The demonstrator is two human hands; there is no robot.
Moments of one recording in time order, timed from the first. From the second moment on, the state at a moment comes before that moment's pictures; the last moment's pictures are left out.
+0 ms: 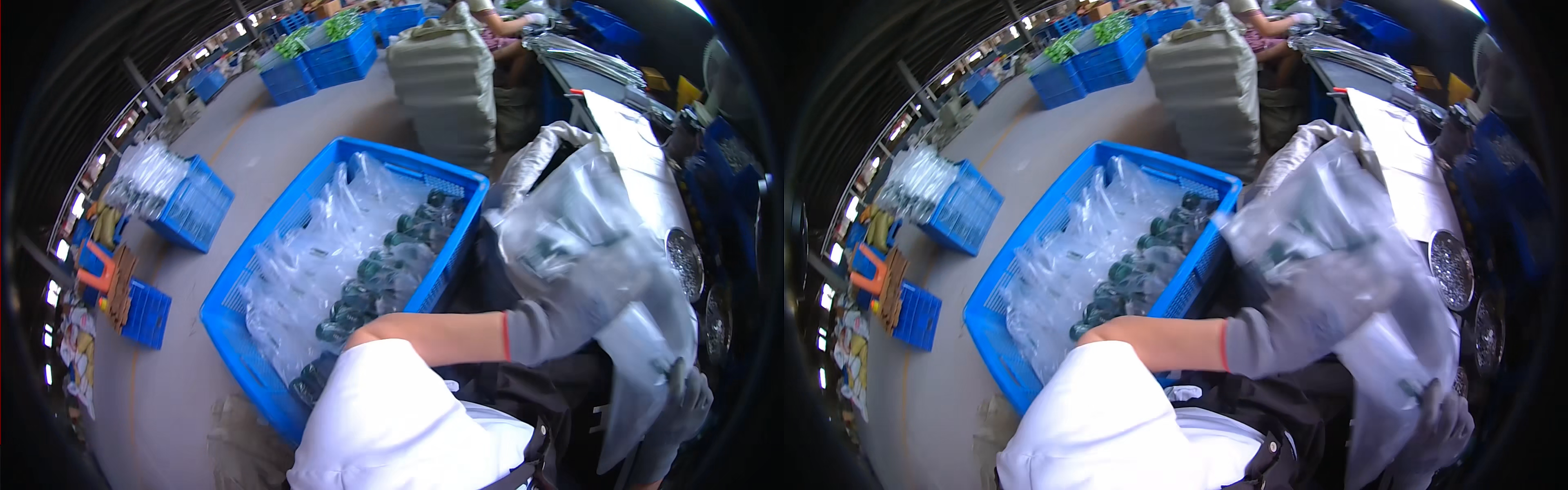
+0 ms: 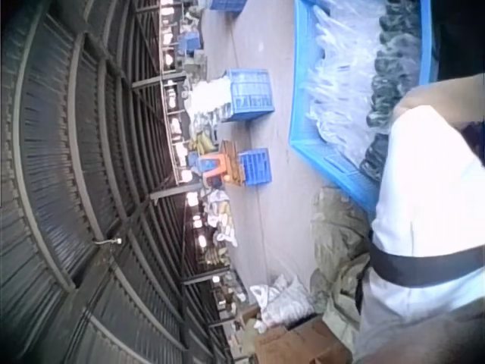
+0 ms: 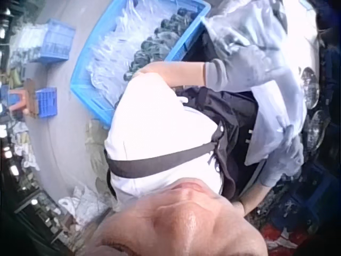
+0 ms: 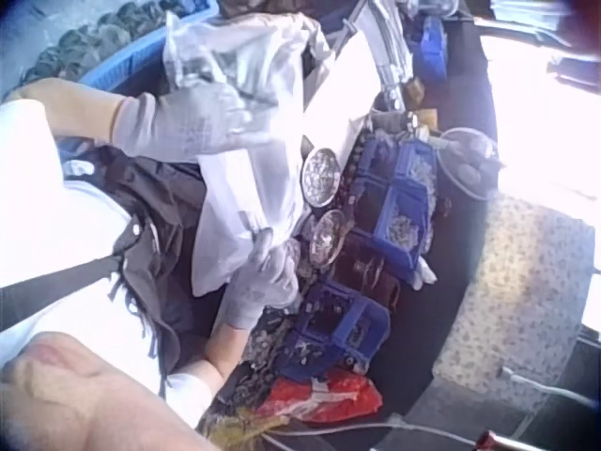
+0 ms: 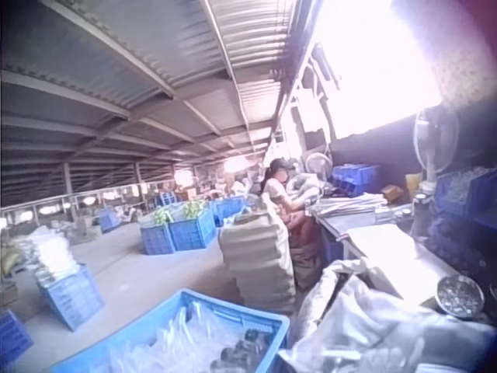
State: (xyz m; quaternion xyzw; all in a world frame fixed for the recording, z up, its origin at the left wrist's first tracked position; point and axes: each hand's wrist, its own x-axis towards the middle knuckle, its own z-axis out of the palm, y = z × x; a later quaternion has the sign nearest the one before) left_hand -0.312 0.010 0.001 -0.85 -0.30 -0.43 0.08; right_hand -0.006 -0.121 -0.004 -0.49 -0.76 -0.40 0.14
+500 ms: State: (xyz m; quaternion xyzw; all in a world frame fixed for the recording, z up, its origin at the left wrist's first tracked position) left_hand -0.708 -0.229 -0.096 -0.25 -0.77 -0.49 -0.31; right_hand -0.077 0.005 -0.029 -0.41 -0.86 0.05 0.29
